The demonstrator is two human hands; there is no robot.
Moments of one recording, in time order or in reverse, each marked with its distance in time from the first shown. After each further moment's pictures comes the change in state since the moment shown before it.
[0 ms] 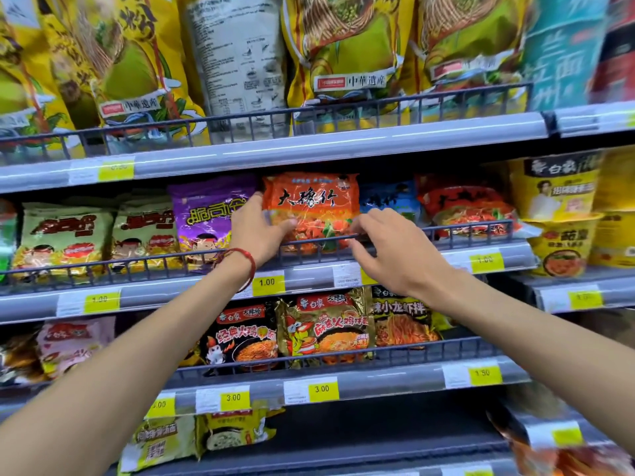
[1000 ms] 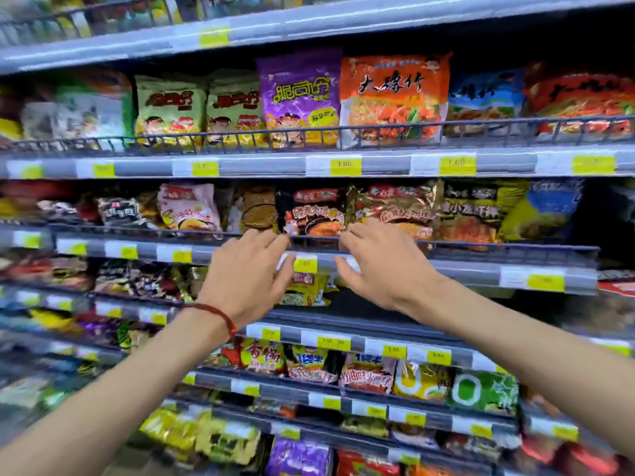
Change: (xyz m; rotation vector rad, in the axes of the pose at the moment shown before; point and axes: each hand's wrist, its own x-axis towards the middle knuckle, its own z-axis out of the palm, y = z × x) left_hand -0.227 -0.103 -0.095 0.878 -0.143 0.379; right_hand -0.101 -0.150 0.037 0.068 -0.258 -0.263
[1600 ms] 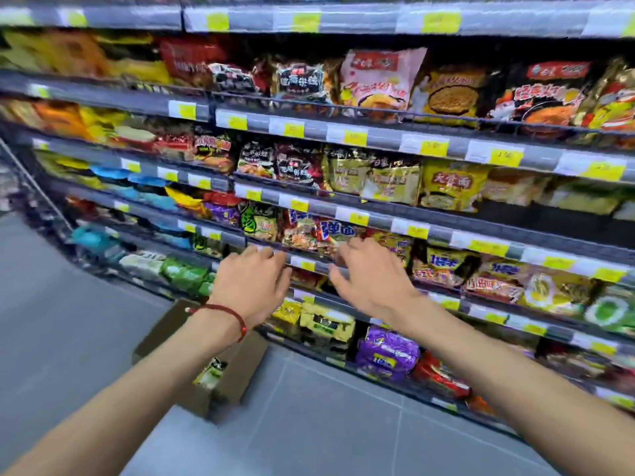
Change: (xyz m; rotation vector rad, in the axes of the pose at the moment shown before) left_hand -0.323 -0.235 0.011 -0.004 -0.444 -0.263; right_hand 0.024 -0.390 0.116 0.355 -0.292 0.101
